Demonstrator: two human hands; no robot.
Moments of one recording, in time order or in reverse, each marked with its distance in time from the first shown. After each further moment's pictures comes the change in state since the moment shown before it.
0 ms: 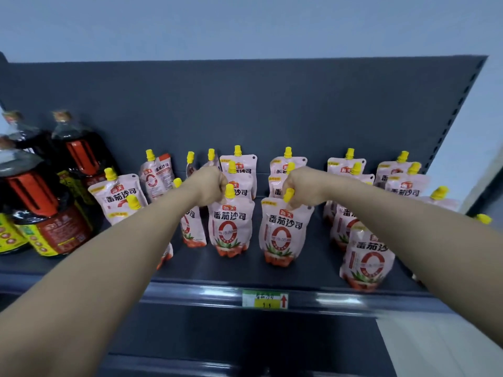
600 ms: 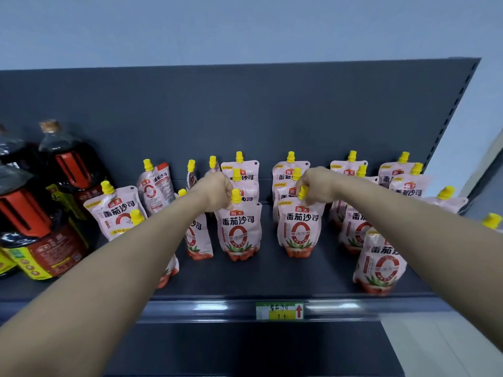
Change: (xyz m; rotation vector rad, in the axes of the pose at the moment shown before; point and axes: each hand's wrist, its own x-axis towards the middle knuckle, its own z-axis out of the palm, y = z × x) left_hand 0.023 -0.014 0.001 -0.055 -0.032 0.013; right_hand 0.023 0.009 0.001 0.068 0.072 0.216
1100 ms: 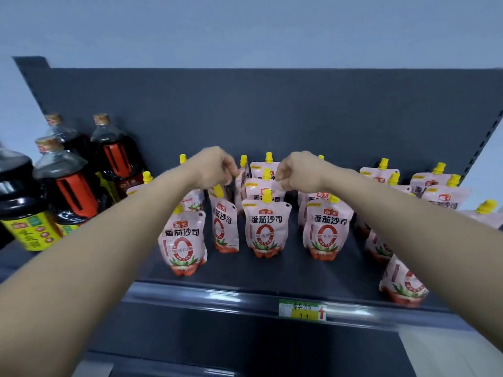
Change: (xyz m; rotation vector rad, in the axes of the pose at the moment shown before) left_hand -0.096 -0.117 -0.101 -0.089 0.149 -0.096; right_hand 0.008 -0.188 -0.012 0.206 0.093 -0.372
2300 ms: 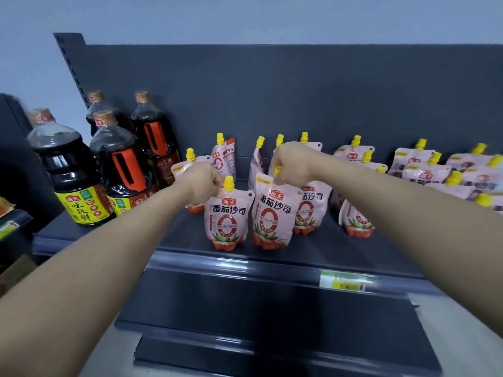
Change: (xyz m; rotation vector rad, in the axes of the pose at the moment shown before) left_hand -0.007 -0.032 0.053 0.035 -0.069 0.024; right_hand -0.016 -0.009 0.016 -0.234 -0.028 0.110
